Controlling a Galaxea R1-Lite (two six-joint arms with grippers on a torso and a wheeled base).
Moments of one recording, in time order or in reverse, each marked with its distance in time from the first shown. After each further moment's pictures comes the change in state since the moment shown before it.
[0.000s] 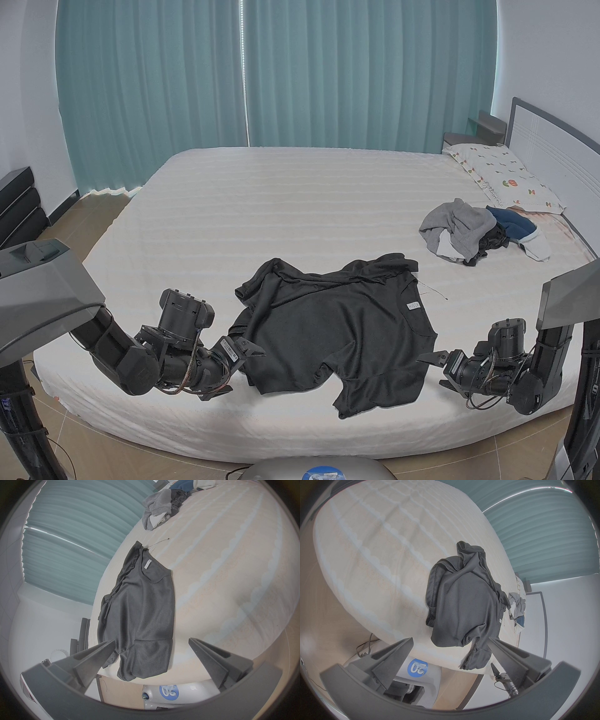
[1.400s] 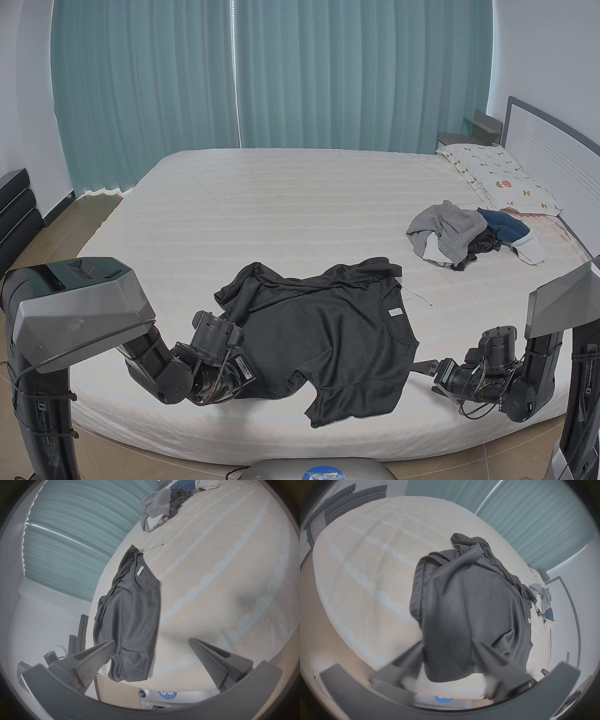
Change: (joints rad) left arm -0.050 0.187 -0.078 -0.002 0.281 0.161; right arm 0.055 0.059 0.012 -0.056 -0.029 -0.018
